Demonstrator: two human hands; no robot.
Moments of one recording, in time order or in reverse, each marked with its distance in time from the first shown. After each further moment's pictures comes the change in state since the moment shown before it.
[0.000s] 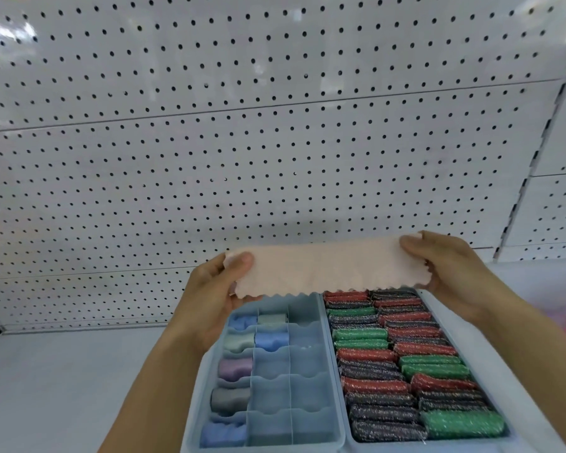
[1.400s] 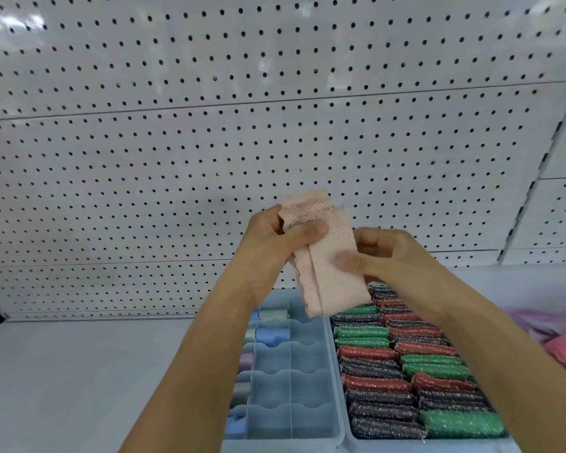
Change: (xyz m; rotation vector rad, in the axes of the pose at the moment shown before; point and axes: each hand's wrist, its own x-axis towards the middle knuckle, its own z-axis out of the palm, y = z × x) left_hand 0.008 0.039 0.072 -0.007 -0.250 0.222; right_hand -0.022 -0.016 0.066 -0.280 -0.297 -0.129
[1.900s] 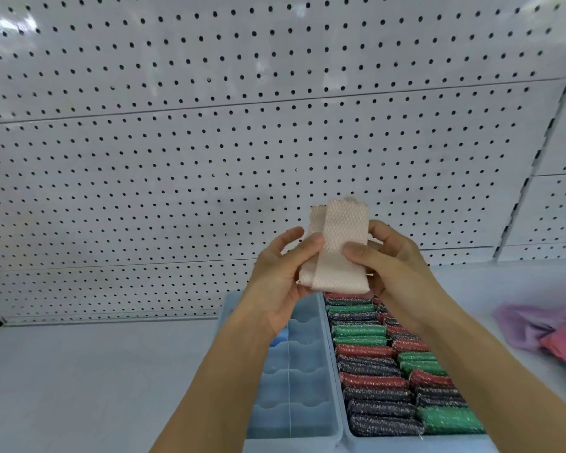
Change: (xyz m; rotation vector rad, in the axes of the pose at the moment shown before) left_hand -0.013 -0.032 0.013 -0.279 0.099 -0.302; right_hand -0.004 0.015 0.011 0.339 0.158 -0.080
